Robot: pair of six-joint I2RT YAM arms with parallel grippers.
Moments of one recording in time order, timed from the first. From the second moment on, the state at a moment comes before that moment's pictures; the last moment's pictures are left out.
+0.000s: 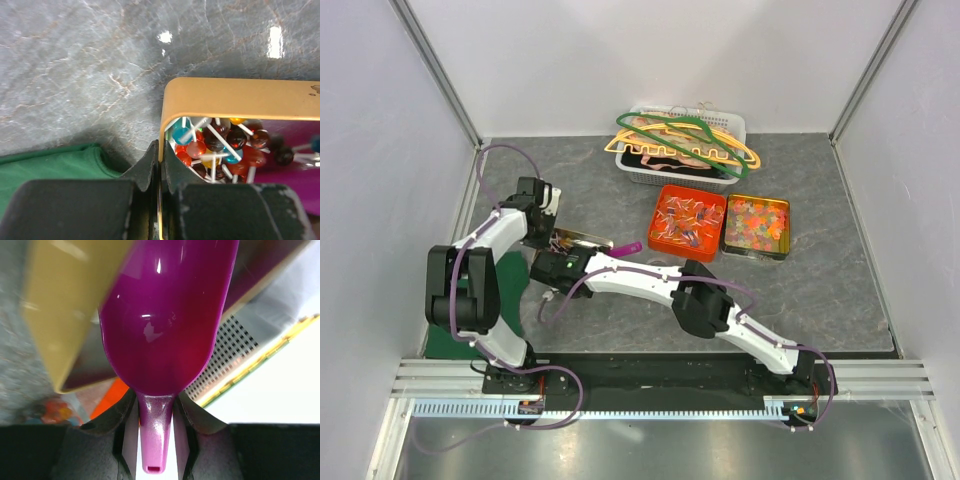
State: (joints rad) left arm -0.07 1.64 1.04 -0.55 -0.10 0.18; right arm 1.23 2.51 2.29 -1.13 0.76 -0.74
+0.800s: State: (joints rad) left arm -0.07 1.57 1.01 -0.53 -0.14 0.18; right arm 1.24 2.58 2.41 -1.02 0.65 -0.66
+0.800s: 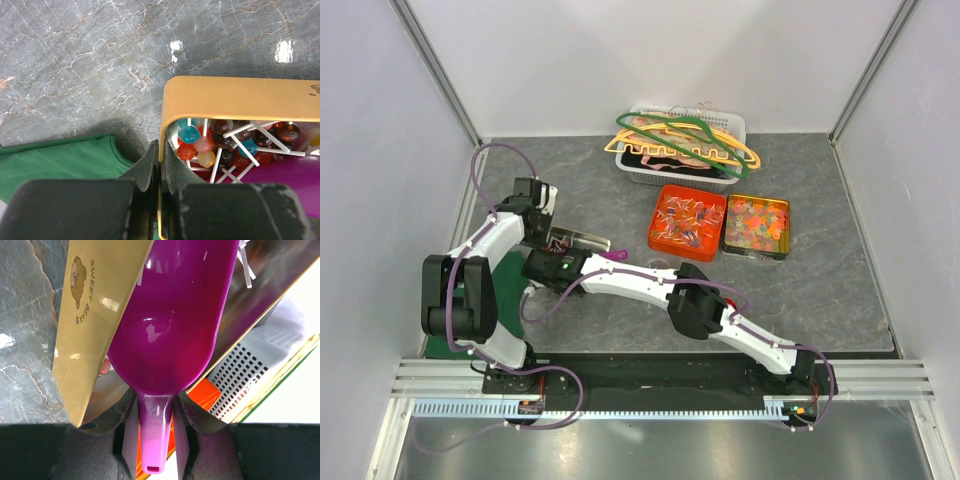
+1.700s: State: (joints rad) left arm -0.07 1.57 0.99 -0.56 -0.10 0.18; right arm 1.22 2.44 2.19 -0.87 0.46 -0.55
